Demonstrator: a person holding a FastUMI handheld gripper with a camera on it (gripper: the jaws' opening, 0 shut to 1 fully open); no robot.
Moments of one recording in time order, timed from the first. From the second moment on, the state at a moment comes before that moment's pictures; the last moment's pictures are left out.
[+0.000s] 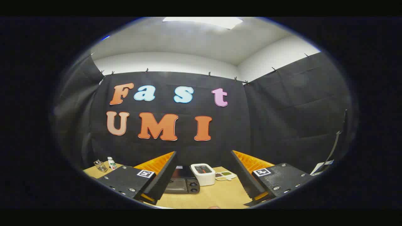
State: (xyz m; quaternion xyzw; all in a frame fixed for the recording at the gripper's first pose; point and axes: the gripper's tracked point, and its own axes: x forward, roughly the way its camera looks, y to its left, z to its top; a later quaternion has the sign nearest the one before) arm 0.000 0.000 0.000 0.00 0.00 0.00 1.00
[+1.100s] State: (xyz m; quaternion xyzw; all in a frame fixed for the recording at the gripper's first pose) arm 0.021 0.089 -0.091 0.02 0.10 0.10 0.99
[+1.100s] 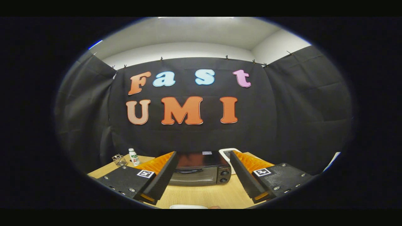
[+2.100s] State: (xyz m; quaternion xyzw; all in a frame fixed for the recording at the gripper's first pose) arm 0.136 0.181 -0.254 -0.04 0.30 0.12 0.94
